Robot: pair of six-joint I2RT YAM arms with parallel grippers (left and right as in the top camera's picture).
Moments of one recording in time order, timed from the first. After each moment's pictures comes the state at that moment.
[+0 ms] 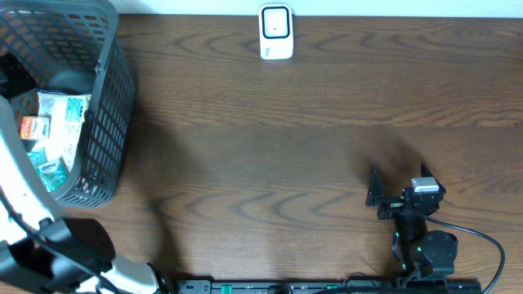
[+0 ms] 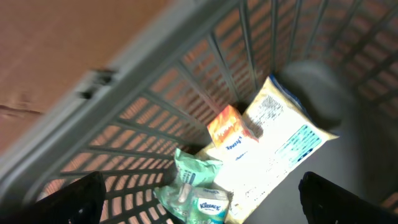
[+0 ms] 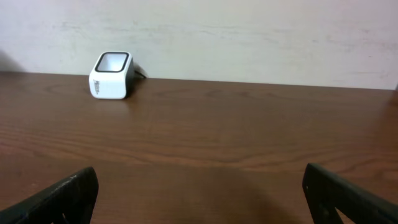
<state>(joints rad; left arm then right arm) 0.52 1.76 1.94 -1.11 -0.35 -0.07 0.04 0.01 0.01 -0.07 -0.03 -0.01</state>
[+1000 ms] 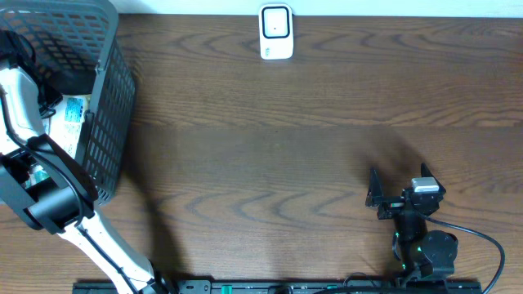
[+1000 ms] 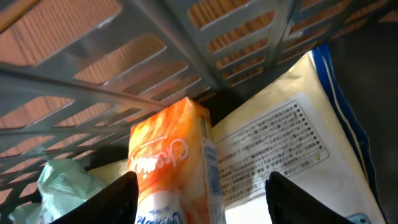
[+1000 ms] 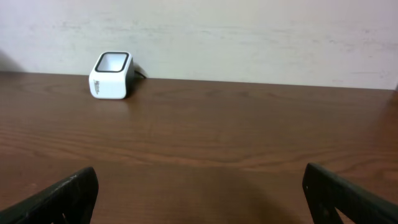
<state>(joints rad) 0.53 2.18 1.92 -0.99 -0.35 -0.44 0.04 0.01 0.01 -0.07 -0.03 -0.01</state>
